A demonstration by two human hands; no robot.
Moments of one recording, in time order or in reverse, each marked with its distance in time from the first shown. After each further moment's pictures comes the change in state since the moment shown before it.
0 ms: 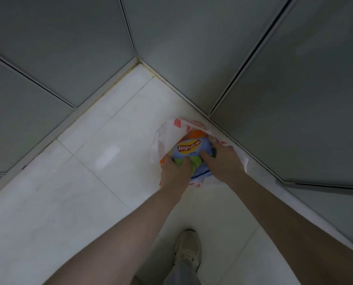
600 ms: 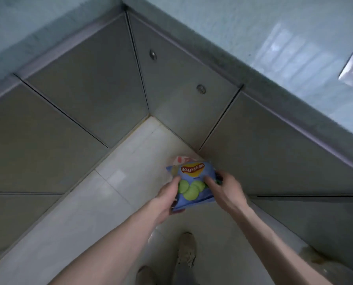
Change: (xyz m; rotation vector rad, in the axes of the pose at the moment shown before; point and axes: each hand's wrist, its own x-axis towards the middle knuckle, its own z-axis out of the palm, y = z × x) left_hand -0.220 0.170 -0.121 -0.032 -0.316 -0.309; right_hand -0.234 -0.129 -0.195 0.308 0.117 0.037
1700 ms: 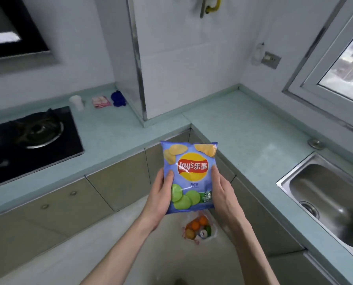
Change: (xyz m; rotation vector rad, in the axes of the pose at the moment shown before) left_hand -0.508 0.043 -0.070 -0.335 0.190 0.938; right_hand -0.343 -0.293 -0.178 0.357 -0.162 -0.405
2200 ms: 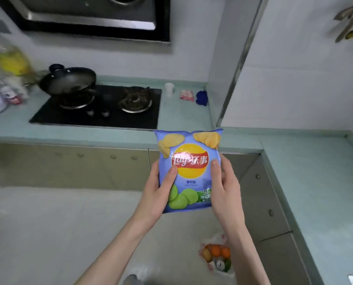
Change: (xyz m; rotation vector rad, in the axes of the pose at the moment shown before) left_hand -0.074 0.033 -0.057 -0.118 0.513 0.268; right_hand -0.012 -0.072 0.085 -0.008 -0.392 -0.399
